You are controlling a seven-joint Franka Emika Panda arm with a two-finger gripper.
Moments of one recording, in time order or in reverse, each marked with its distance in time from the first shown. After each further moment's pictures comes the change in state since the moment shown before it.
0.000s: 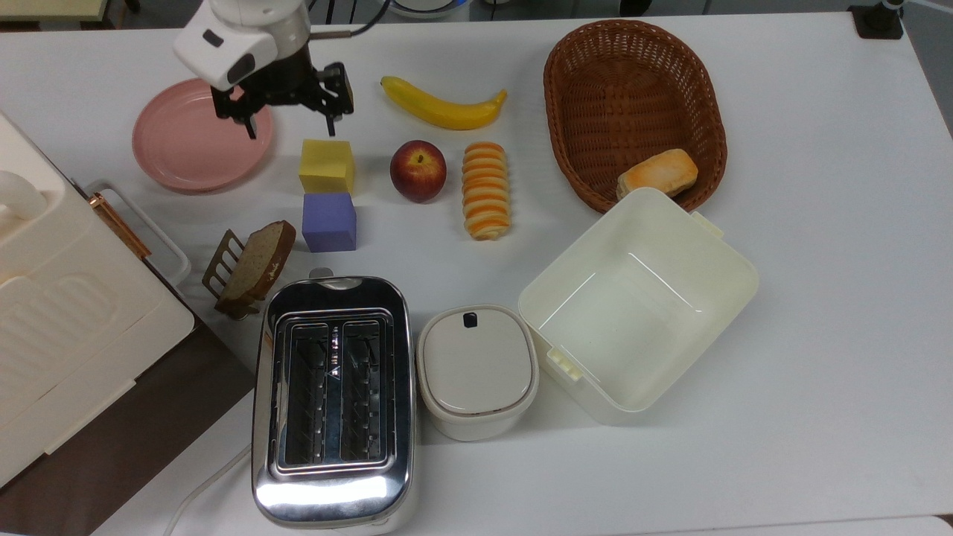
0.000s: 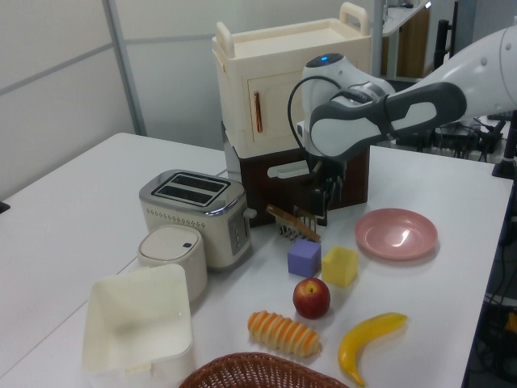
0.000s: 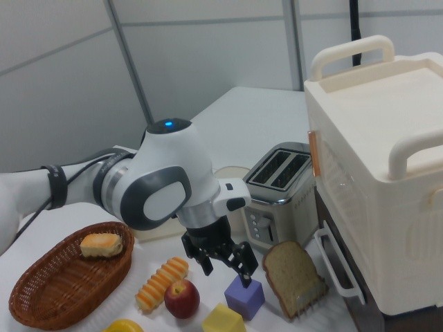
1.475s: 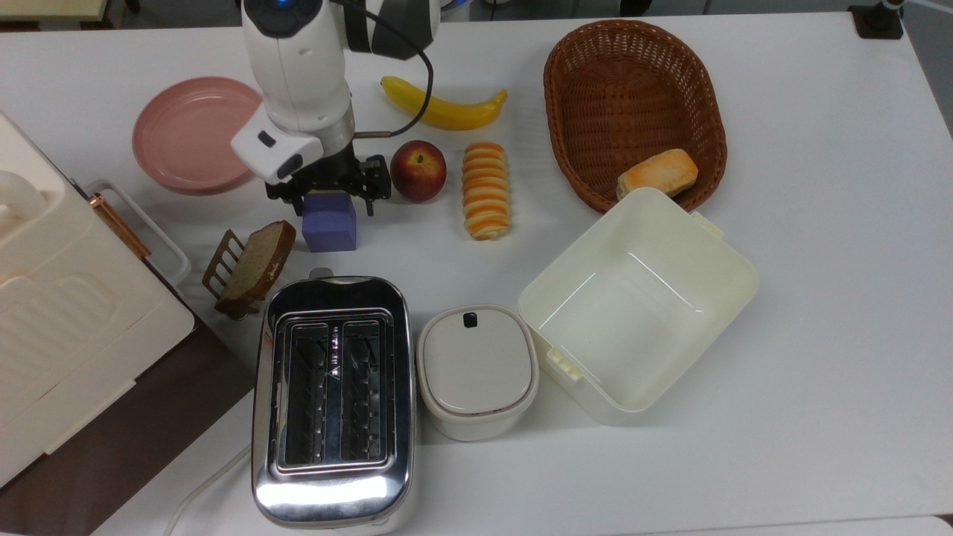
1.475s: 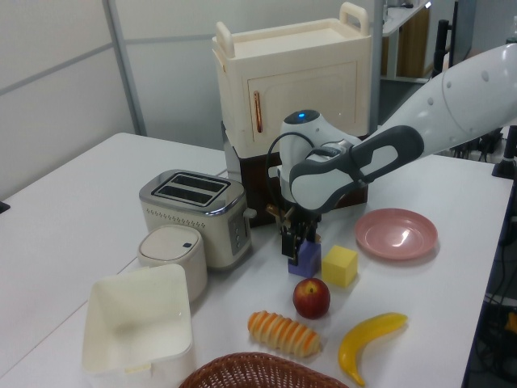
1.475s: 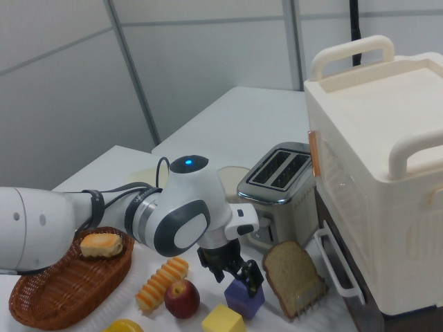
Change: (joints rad) arm 0.014 0.200 0.053 -0.006 0.000 0.234 0.158
